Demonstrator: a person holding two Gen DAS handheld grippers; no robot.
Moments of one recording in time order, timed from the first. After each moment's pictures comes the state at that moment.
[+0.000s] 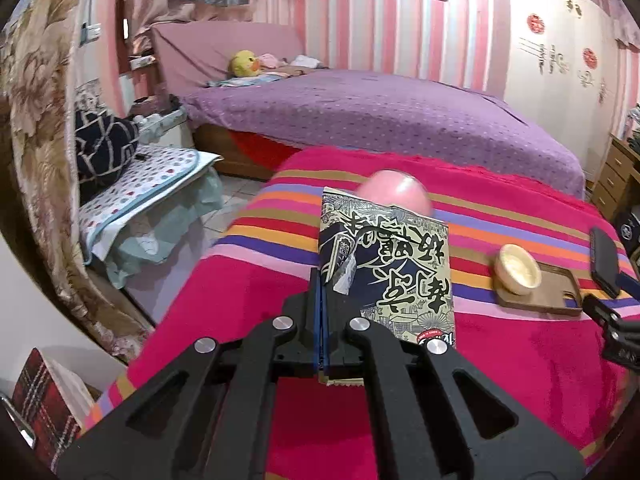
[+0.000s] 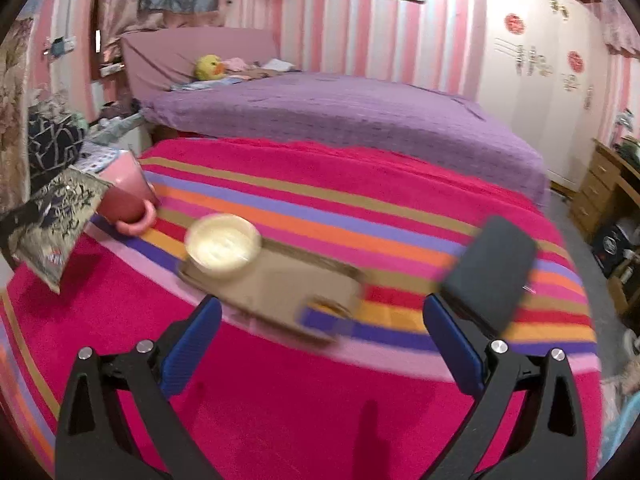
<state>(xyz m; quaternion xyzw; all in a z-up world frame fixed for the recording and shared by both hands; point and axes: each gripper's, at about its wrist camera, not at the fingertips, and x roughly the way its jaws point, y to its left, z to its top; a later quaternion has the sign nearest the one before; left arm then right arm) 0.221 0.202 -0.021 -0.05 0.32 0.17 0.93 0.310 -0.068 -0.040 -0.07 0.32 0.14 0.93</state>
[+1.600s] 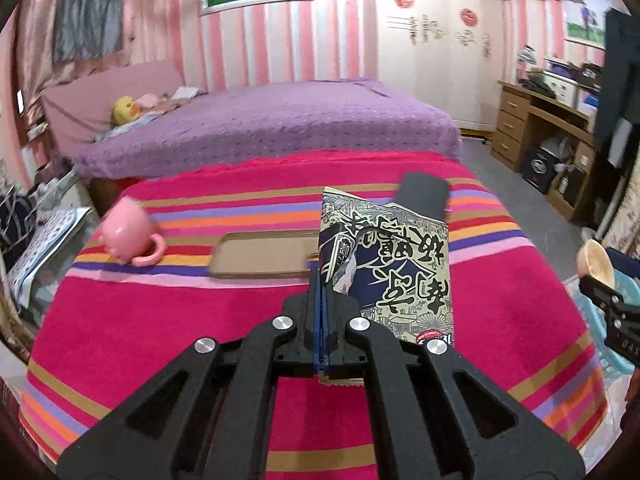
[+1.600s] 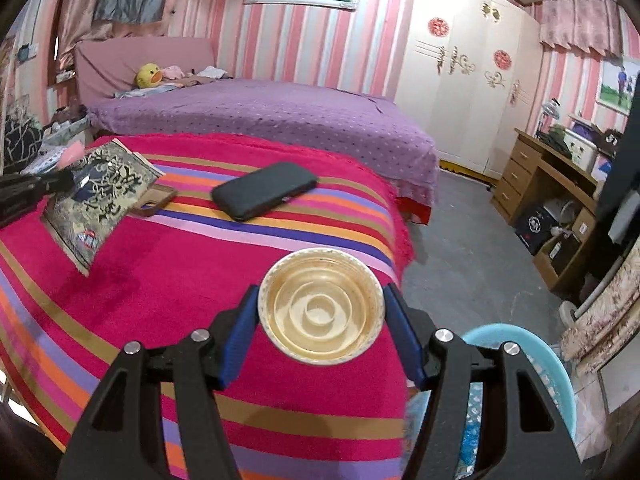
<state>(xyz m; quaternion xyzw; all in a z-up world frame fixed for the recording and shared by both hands) 0.185 -0.068 -0.007 0.03 0.30 -0.03 0.95 0.164 -0.333 -0.003 -0.07 0.30 0.01 0.95</state>
